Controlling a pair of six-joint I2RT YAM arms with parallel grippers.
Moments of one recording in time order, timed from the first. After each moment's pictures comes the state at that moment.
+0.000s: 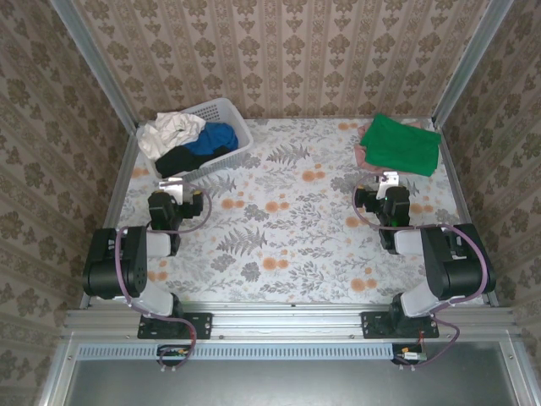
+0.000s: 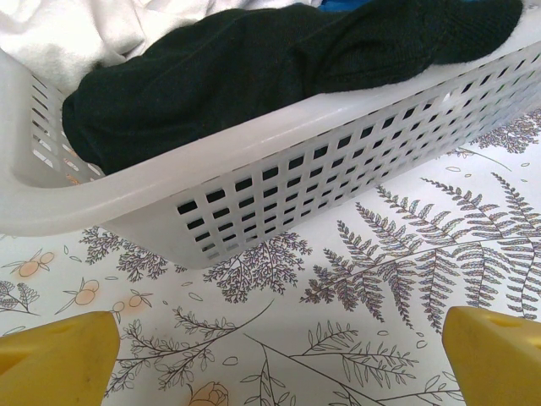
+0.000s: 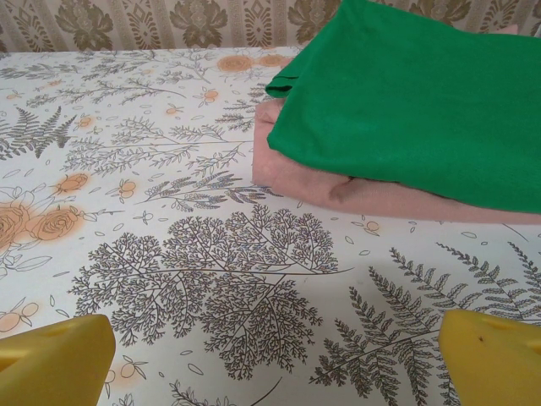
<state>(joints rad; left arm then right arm) -0.01 1.54 0.38 0.78 0.03 0.10 0.02 1.53 0.40 0.76 0.07 0.04</state>
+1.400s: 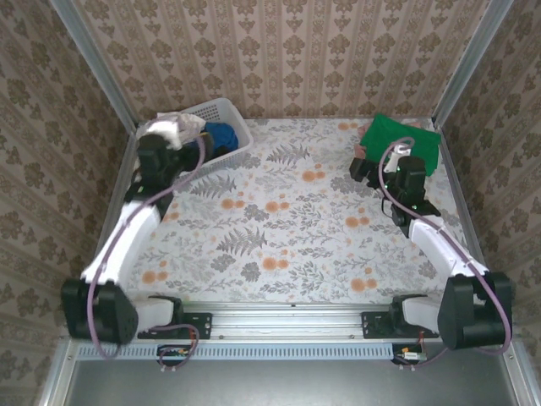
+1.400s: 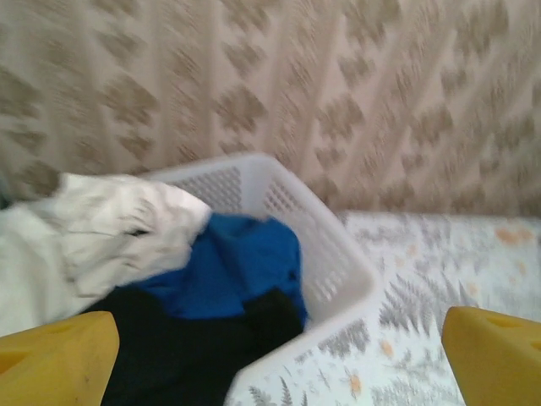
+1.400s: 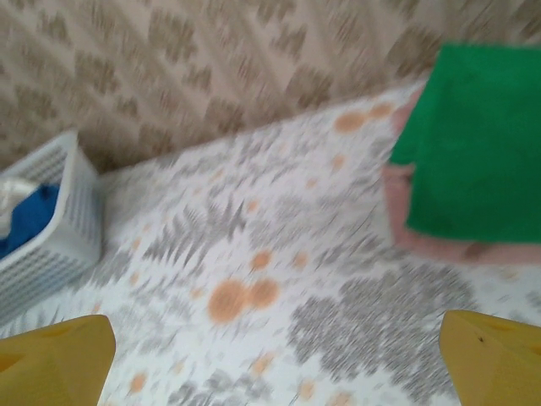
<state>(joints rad) -0.23 1.30 1.07 -0.07 0.03 -0.13 0.04 1.23 0.74 0.09 -0.18 0.37</state>
